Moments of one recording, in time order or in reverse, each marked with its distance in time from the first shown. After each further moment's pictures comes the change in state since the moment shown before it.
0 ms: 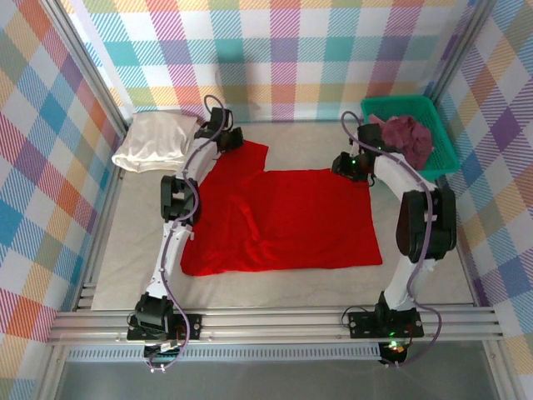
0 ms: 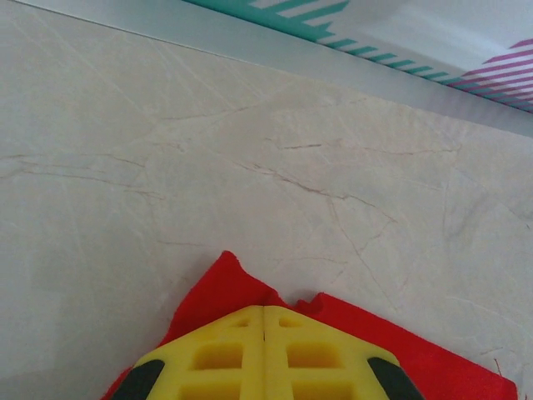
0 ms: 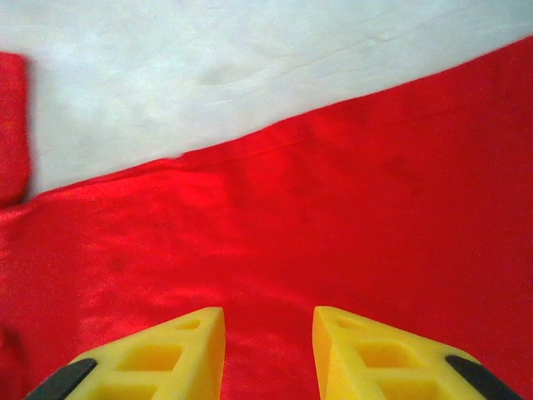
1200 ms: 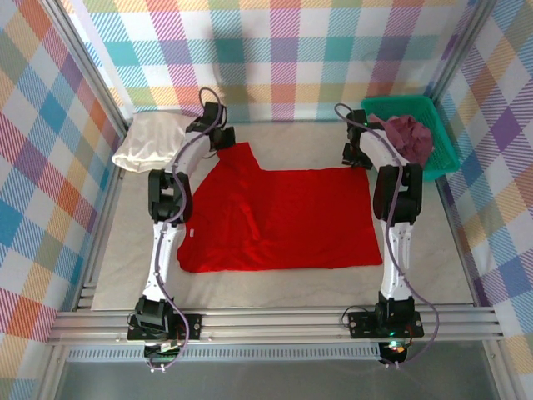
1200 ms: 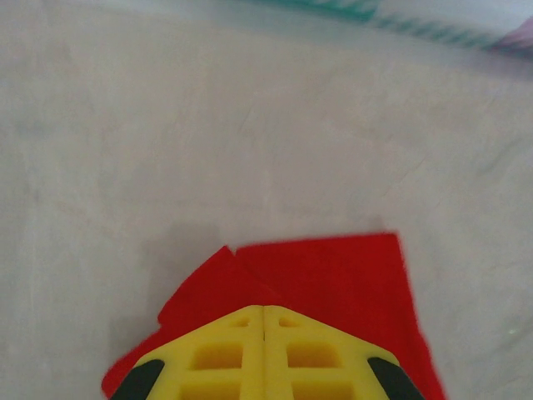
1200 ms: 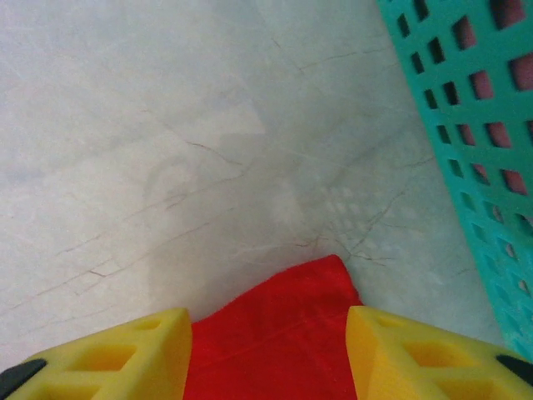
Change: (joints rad) left arm 0.011 -0.267 -0.338 -0.027 -0.113 0.103; right arm -0.017 0.517 0.651 -0.347 0.458 0.008
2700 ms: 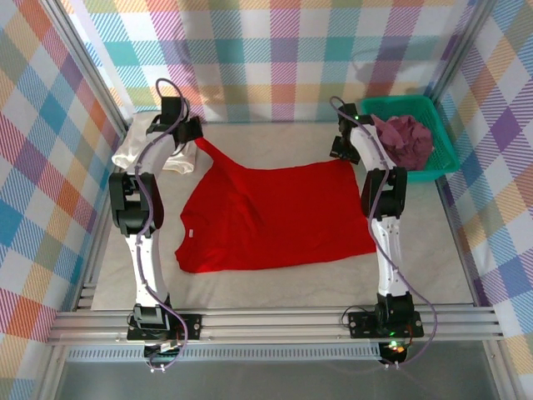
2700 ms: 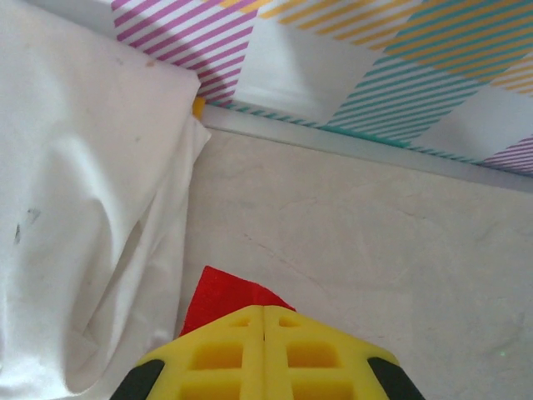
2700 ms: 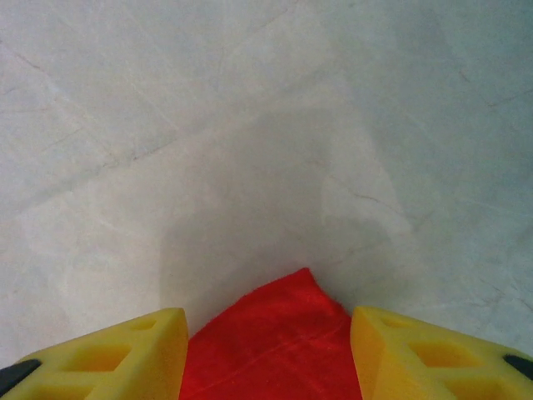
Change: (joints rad) left arm 0.163 -0.344 -0.369 0.216 0.045 0.055; right arm 0.039 0.256 0.442 -0.192 -0.113 0.098
